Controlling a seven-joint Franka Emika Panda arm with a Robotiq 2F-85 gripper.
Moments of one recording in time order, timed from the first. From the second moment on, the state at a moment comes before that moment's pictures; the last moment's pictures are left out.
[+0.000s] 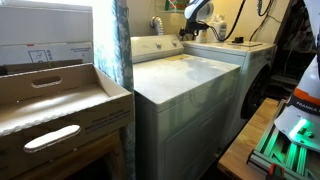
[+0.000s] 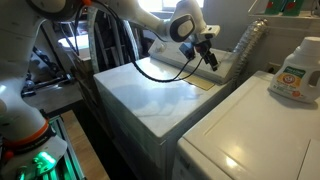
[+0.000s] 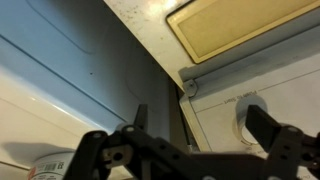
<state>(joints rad) -0.18 0.59 -0.20 -1.46 -0.05 2.55 0.32</state>
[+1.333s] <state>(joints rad) -0.23 0.82 -0.07 -1.09 0.07 2.46 0.14</state>
